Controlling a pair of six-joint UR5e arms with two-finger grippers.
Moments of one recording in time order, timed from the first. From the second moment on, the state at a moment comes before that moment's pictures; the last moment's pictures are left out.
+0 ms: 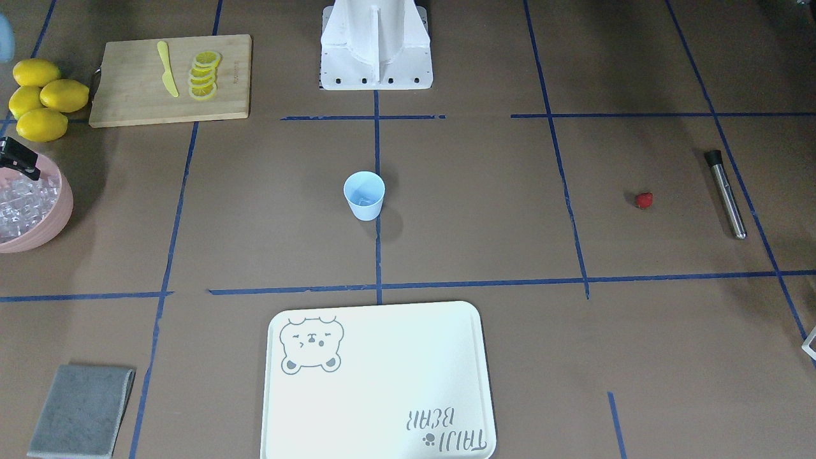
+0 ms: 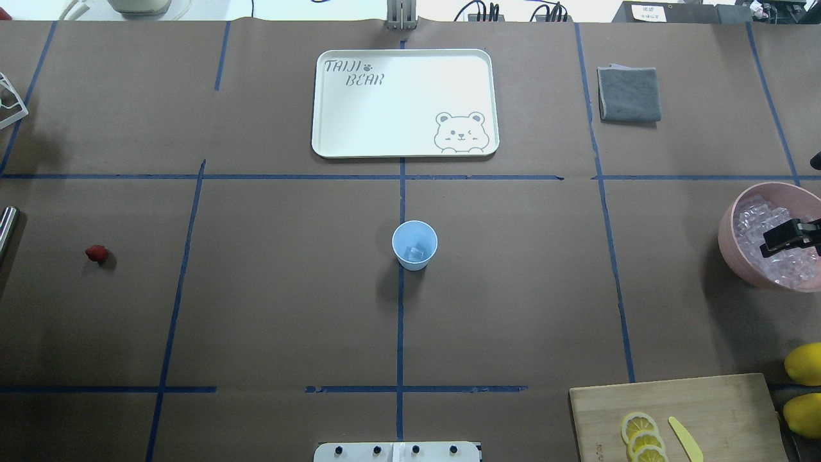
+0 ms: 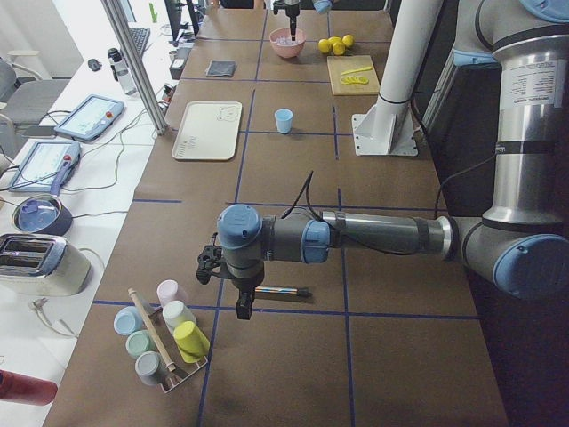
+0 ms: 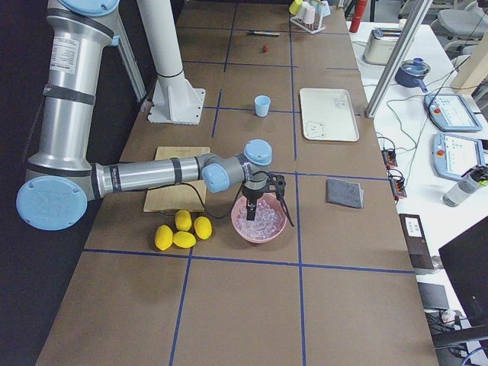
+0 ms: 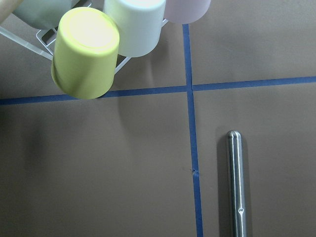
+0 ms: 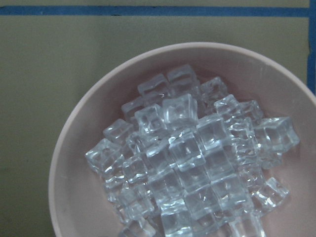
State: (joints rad) left arm -1.59 -1.52 -1.67 -1.55 -2.33 0.06; right arm 1.10 -1.76 1.85 -1.32 2.24 0.57
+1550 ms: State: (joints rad) left arm -1.59 -1.52 -1.67 -1.55 -2.33 0.06; right arm 1.08 -1.74 1.81 -1.32 2.23 0.56
